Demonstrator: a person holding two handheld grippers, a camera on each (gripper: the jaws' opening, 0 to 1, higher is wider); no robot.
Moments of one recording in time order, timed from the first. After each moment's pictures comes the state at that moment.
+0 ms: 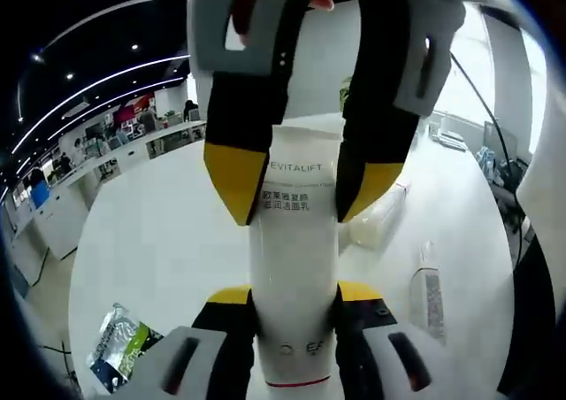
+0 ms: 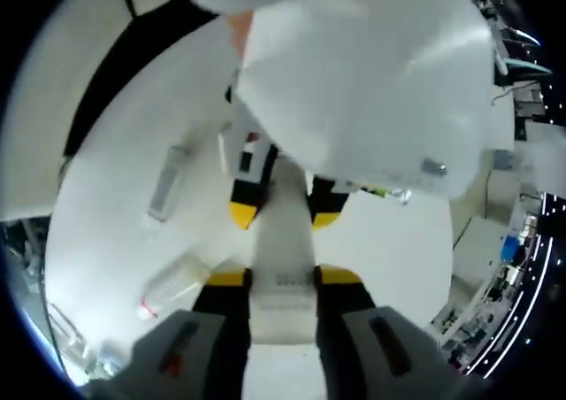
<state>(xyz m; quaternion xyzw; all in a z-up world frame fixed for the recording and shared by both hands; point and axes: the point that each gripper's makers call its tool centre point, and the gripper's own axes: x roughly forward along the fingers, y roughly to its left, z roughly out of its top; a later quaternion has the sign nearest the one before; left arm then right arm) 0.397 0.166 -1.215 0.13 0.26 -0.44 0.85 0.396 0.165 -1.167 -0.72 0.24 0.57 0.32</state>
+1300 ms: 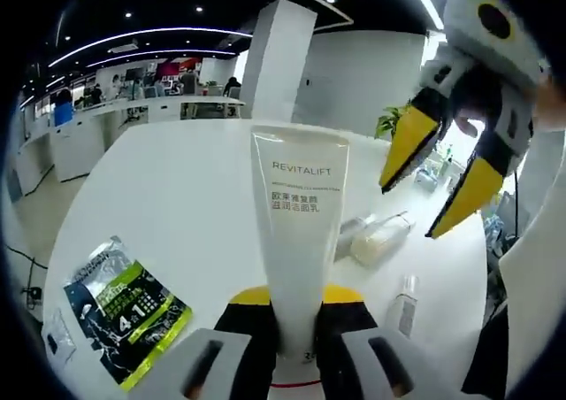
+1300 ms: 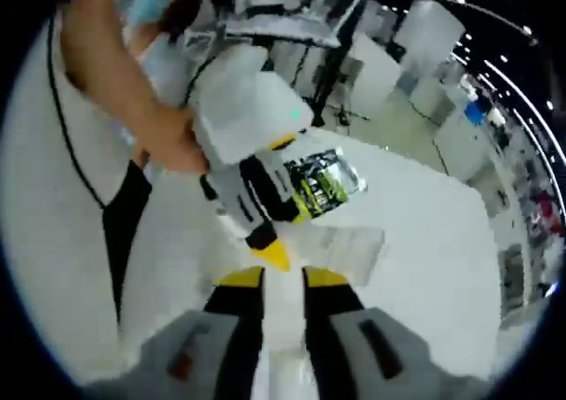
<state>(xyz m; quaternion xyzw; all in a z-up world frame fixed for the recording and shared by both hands) 0.381 0.193 -1.206 -0.03 0.32 -0.38 0.87 0.356 0.167 -1.122 -0.18 0.35 0.51 0.77</state>
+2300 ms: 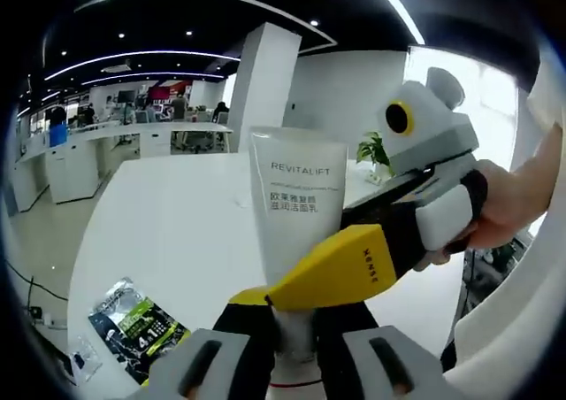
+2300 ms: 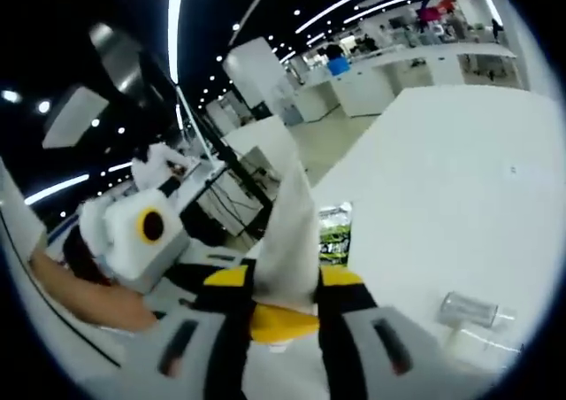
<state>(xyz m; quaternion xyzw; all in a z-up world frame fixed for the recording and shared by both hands) 0.350 0.182 -1.119 -0.01 0.26 -0.41 0.87 0.363 0.210 -1.089 0.15 0.33 0.42 0.83</state>
